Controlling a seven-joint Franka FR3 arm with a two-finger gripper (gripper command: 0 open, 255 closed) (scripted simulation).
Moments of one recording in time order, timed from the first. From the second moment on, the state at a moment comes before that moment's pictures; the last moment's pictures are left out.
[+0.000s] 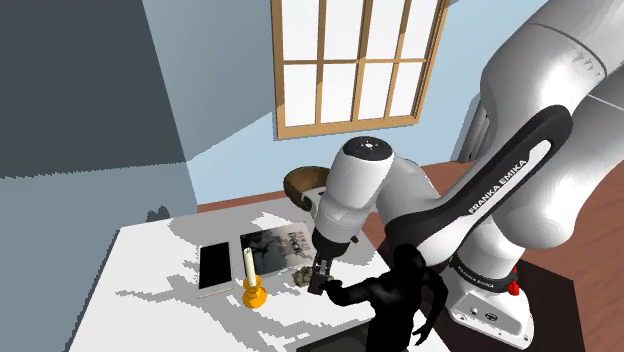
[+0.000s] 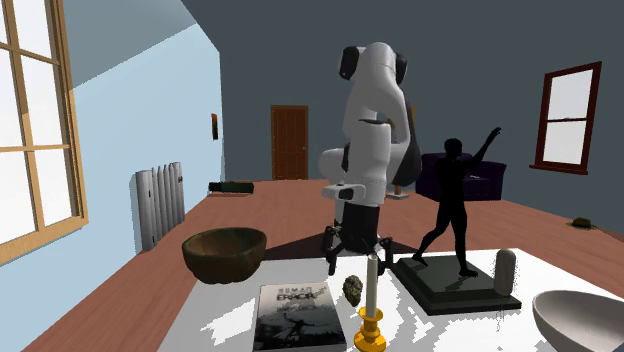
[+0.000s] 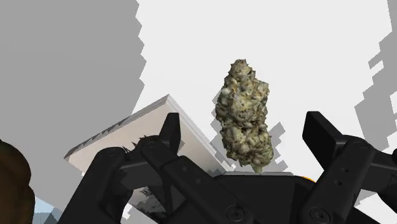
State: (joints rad) arm 0.22 -0.30 0.63 -2.84 0.12 2.76 0.29
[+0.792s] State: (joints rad) arm 0.15 -0.23 0.69 -2.84 0.05 2.84 0.35
